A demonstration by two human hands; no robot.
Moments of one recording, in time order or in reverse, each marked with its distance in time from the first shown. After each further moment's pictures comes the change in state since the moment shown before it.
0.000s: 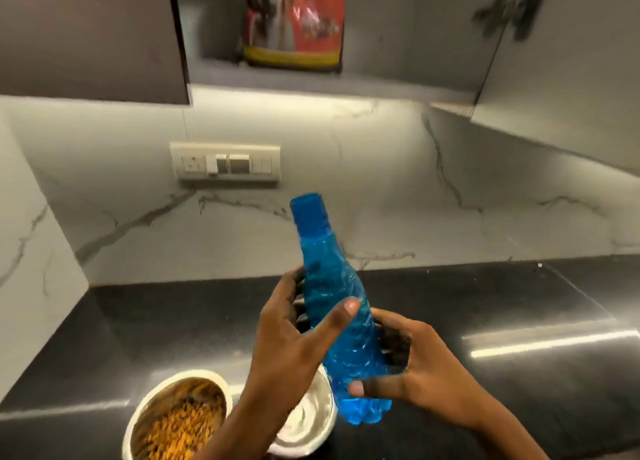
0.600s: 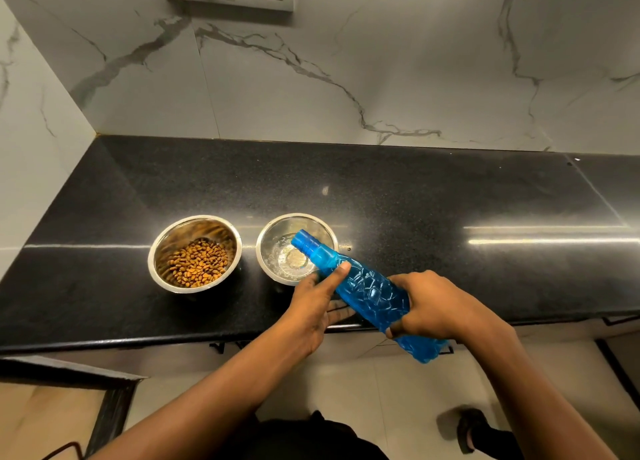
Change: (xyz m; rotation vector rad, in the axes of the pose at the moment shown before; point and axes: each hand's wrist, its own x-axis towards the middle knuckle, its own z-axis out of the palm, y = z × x) left_hand -0.088 -0.196 0.027 -0.420 0.118 -0.899; right_hand -0.049 0.111 0.020 -0.764 -0.429 0.453
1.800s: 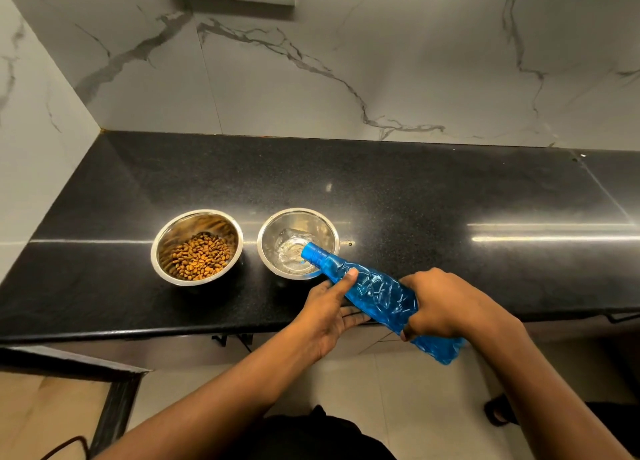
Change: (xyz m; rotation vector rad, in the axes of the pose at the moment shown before) left_hand -0.009 -0.018 0.015 -0.076 -0.043 -0.099; right_hand -0.010 0.001 -0.003 -0.199 -0.057 0.109
